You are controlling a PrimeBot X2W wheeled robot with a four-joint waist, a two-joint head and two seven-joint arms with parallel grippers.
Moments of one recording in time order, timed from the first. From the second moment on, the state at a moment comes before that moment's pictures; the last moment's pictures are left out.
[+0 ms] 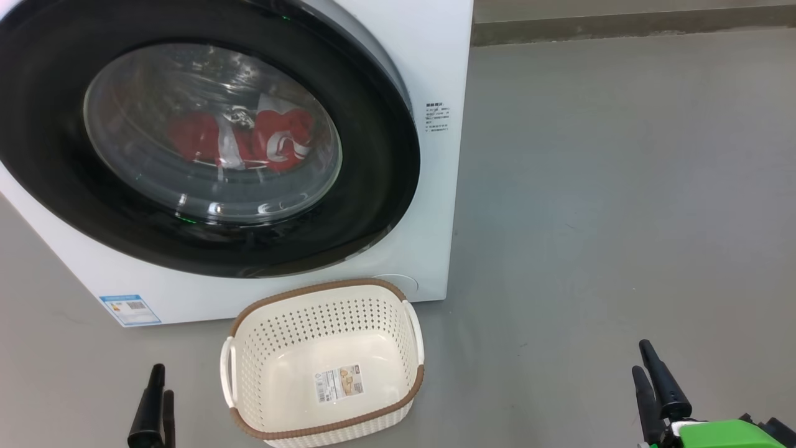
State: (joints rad) left arm -0.02 0.02 0.06 0.29 -1.57 -0.13 0.07; right arm -0.02 -0.05 -0.08 0.32 1.58 0.13 0.06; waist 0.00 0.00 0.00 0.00
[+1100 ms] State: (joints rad) left arm 0.02 0.03 0.02 0.22 -1.09 -0.13 -0.03; right arm -0.04 -0.08 0.00 0.32 1.18 0.13 -0.03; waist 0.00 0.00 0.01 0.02
